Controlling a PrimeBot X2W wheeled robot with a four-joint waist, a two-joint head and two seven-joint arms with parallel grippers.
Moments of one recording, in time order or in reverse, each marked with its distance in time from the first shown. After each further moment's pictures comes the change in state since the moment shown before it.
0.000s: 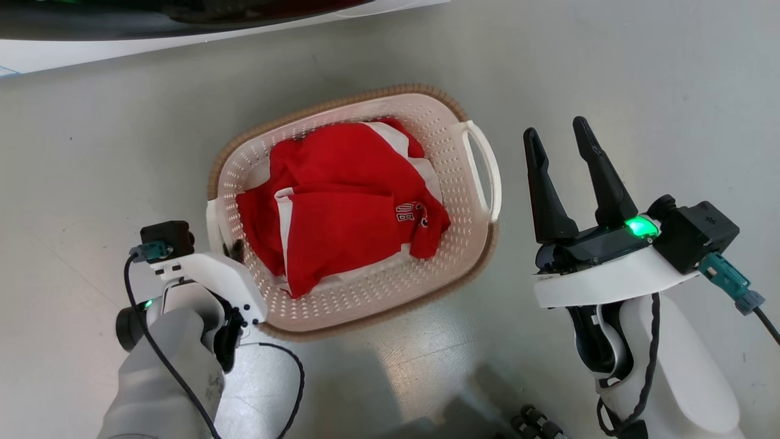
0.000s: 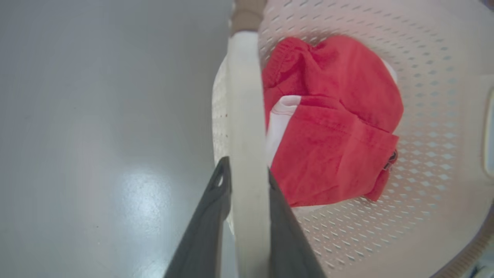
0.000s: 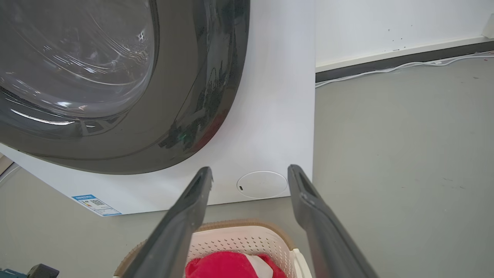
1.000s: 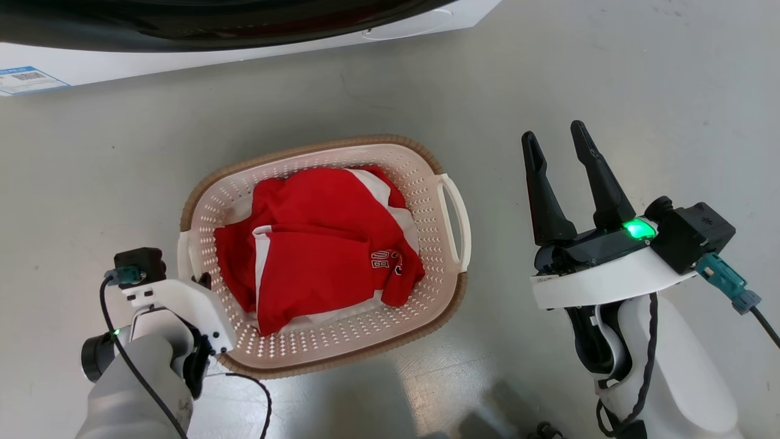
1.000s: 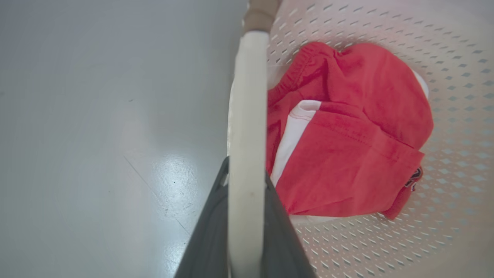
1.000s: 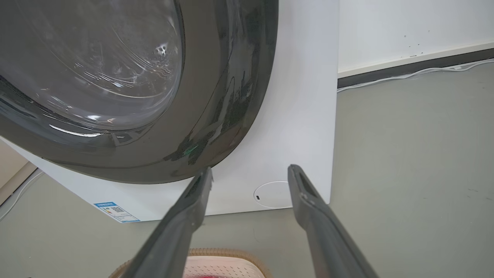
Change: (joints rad) left arm 0.049 0.067 -0.032 0.008 -0.016 0.017 0.037; right arm 0.000 0.000 0.004 0.017 0.009 0.000 0.000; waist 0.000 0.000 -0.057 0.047
